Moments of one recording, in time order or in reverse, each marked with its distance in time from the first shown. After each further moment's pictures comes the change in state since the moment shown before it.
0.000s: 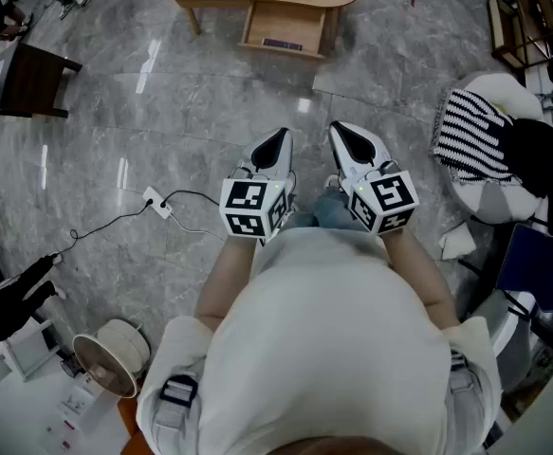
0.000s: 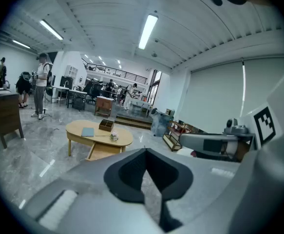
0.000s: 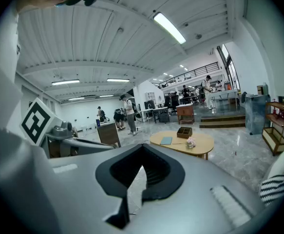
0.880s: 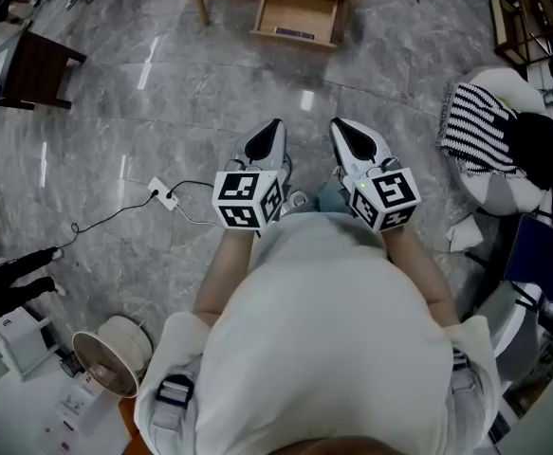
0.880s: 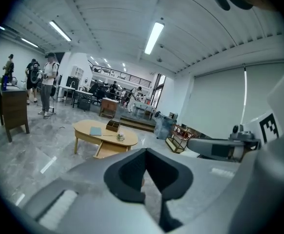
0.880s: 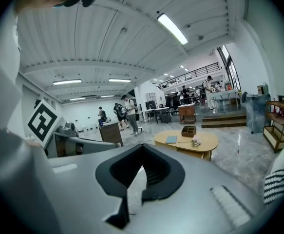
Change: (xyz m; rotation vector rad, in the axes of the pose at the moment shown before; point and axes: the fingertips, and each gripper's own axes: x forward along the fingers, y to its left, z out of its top) left arm -0.062 0.046 -0.017 -0.045 -0.044 0.026; right arm 0.000 0.071 -0.020 -0.001 -0.011 0.006
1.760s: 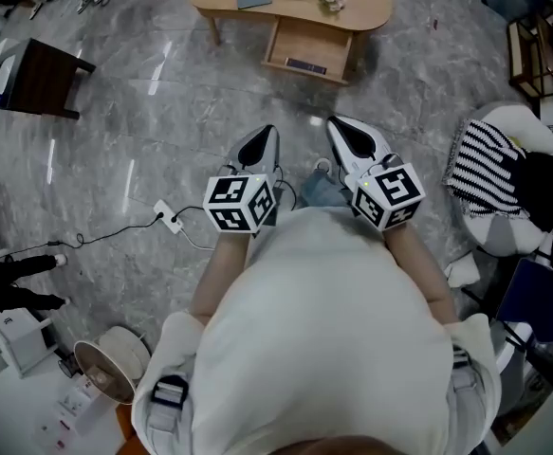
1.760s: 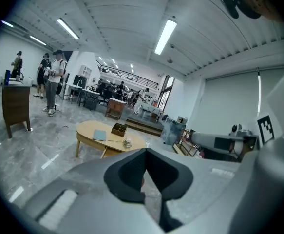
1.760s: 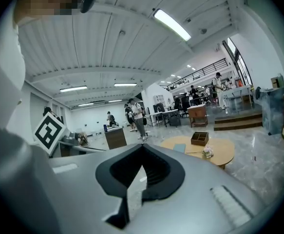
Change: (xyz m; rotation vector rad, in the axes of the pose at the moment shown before) left arm 0.105 0.080 0.058 -0.069 -0.020 0.064; right arm 0.123 -0.073 0.061 0.002 -0.035 0.132
